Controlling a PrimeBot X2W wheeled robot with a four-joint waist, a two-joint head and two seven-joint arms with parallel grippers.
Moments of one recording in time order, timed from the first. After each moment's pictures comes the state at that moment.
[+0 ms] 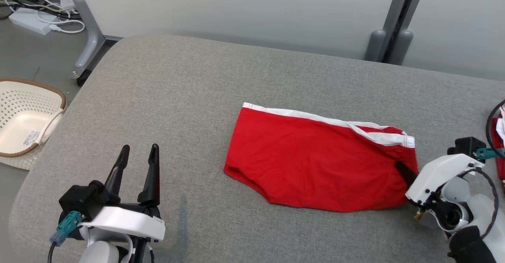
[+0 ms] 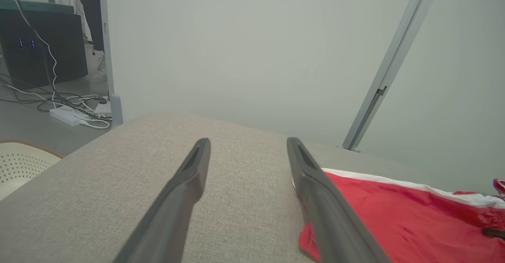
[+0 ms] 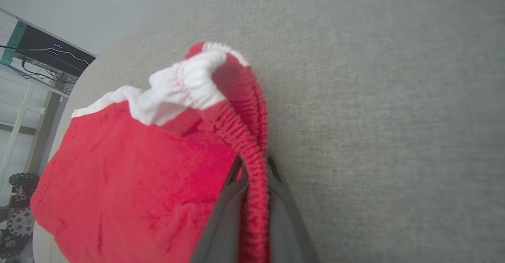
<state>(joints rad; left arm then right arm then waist) -0.15 0.07 -0.06 0.31 -0.36 -0.13 -0.26 -0.53 -0.17 0.14 0.89 0.79 0.13 0.28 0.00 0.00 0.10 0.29</state>
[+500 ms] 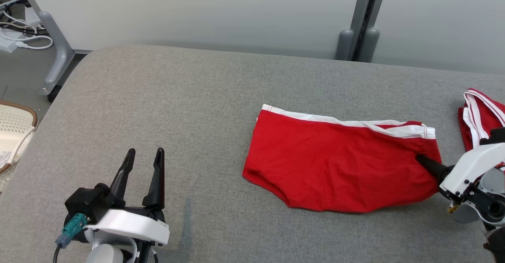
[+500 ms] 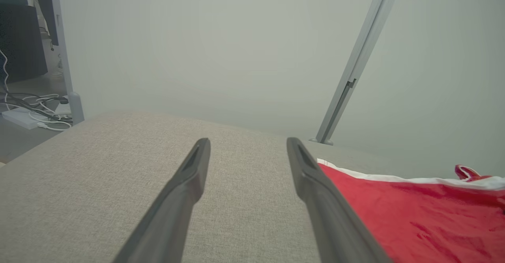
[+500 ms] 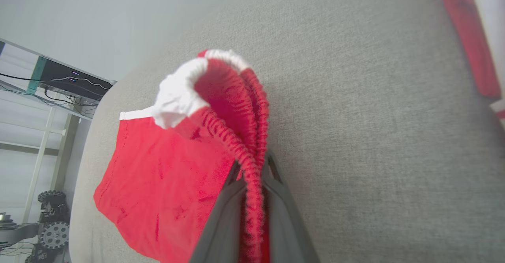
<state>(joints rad) -0.14 0.07 -0.07 0.31 -0.37 -0.13 -0.26 -0.44 -0.30 0.08 0.65 0.93 0.13 0.49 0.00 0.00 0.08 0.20</state>
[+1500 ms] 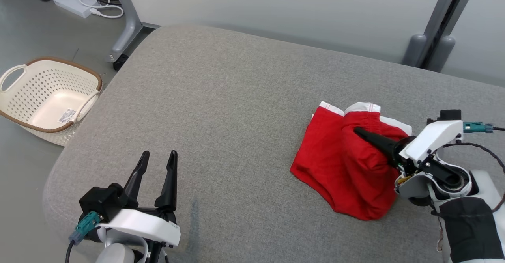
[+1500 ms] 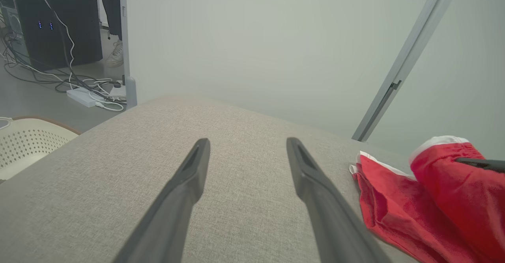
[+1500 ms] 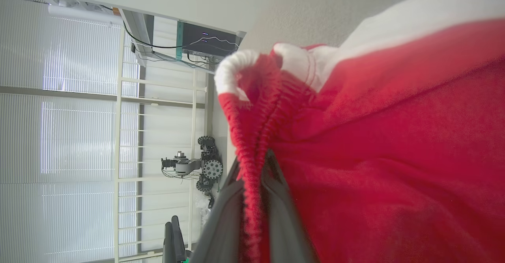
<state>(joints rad) -0.15 0.06 -0.12 0.35 -0.39 -0.13 -0.26 -0.57 -0.05 -0.09 0.69 1.16 0.13 0.72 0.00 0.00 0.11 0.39</state>
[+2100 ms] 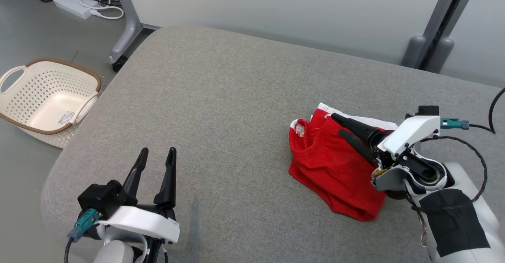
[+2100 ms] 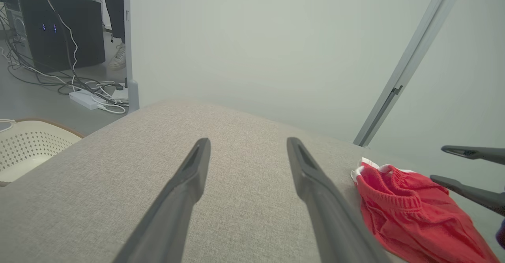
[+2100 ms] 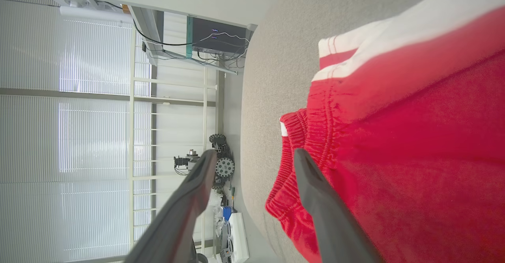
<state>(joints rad) -0.17 0.05 -0.12 0.36 -0.40 -0.13 -0.26 -0.64 -0.05 0.11 0.80 1.33 0.13 0.58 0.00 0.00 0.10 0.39</state>
